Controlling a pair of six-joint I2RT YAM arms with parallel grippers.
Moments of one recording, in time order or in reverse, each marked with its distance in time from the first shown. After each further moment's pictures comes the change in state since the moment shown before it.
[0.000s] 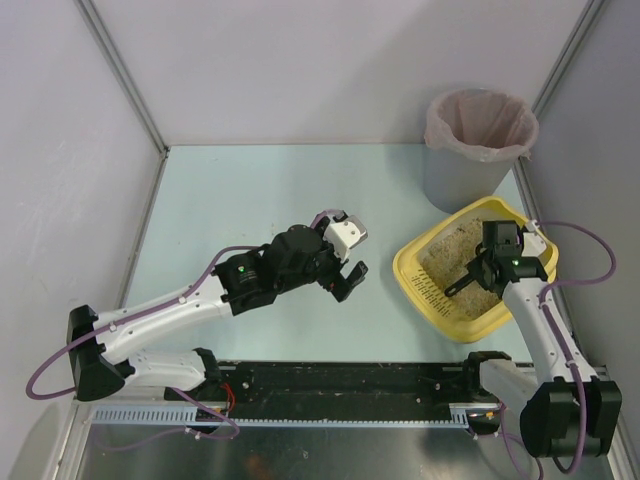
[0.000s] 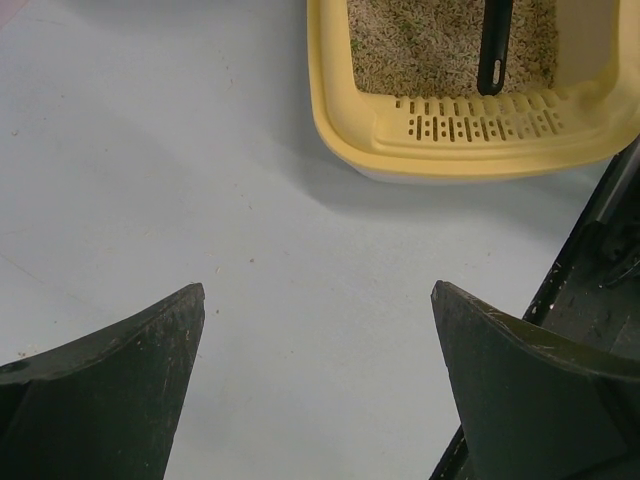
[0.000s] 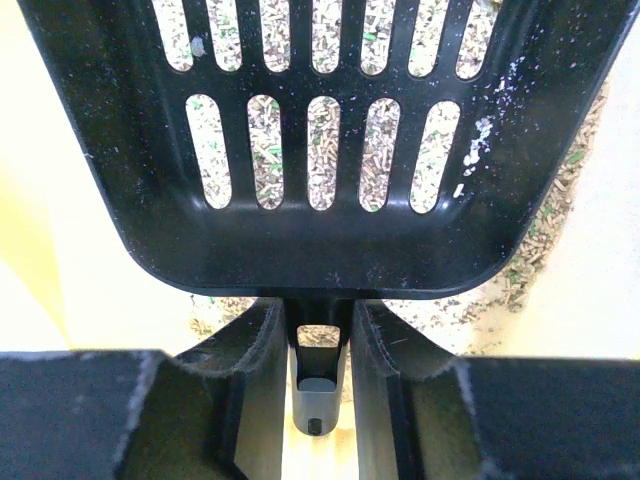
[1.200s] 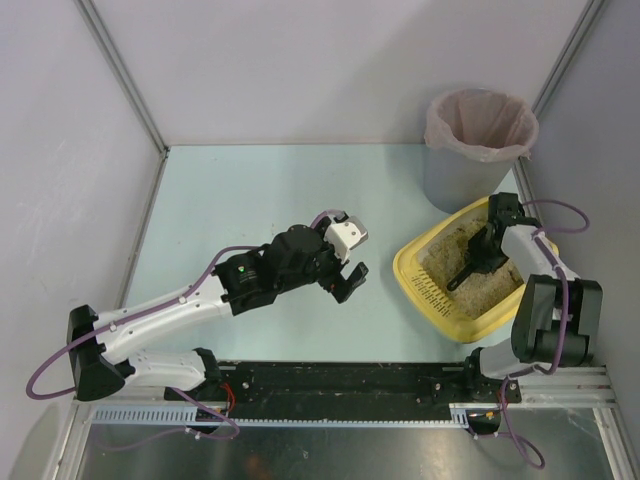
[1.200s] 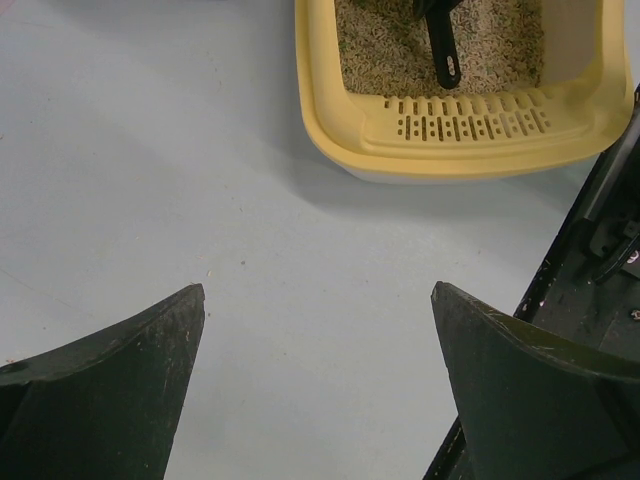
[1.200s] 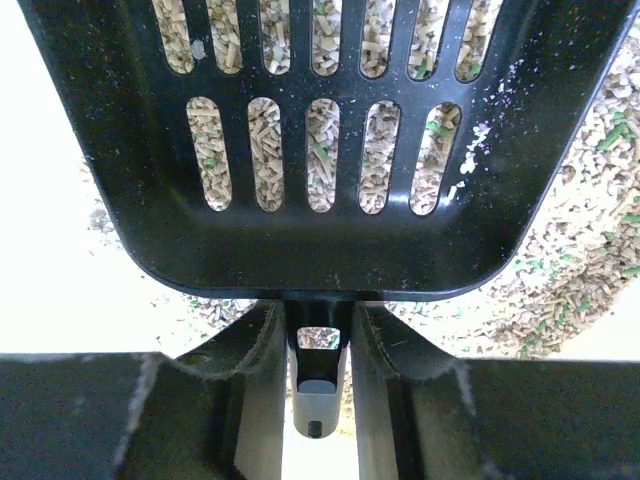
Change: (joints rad) left arm 0.000 0.000 0.000 0.000 0.025 -0.004; right arm -0.146 0.449 0.195 0.030 -0.197 -0.221
